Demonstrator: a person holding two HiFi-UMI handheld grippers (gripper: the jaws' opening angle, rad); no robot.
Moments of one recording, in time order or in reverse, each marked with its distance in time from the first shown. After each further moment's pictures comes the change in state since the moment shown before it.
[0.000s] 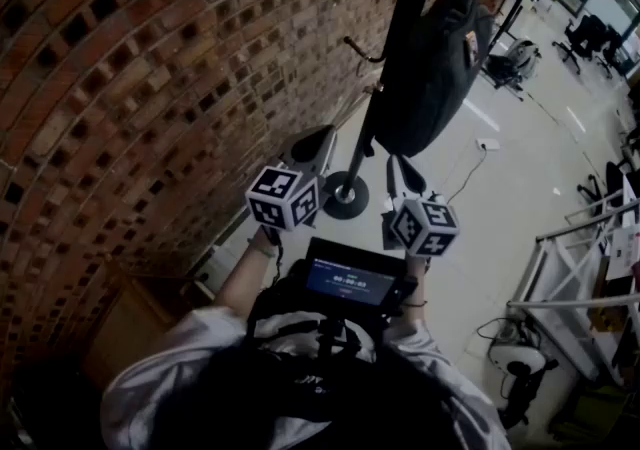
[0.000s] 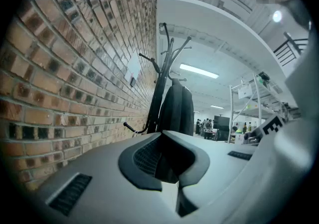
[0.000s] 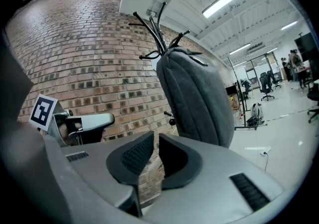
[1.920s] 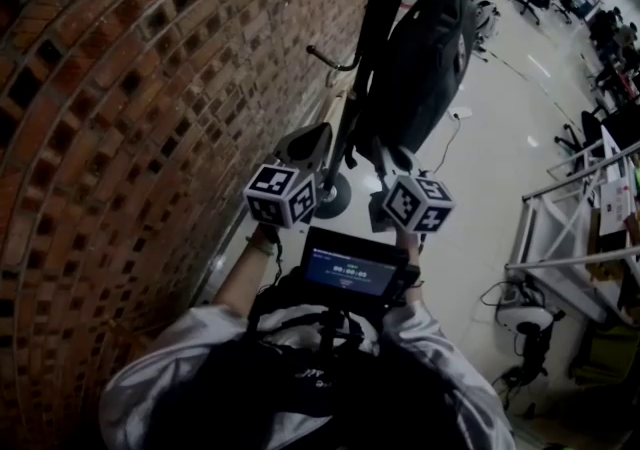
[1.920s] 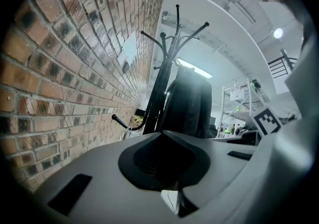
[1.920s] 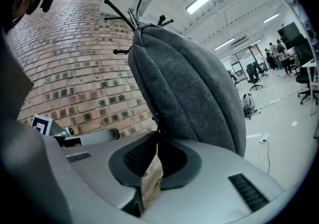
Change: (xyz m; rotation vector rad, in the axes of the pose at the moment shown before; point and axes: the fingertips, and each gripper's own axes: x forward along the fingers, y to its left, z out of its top) left arm 0.093 0.035 -0.009 -0.051 0.062 -0.169; right arm 0.087 -0.032 0.031 0.155 -0.028 -0.073
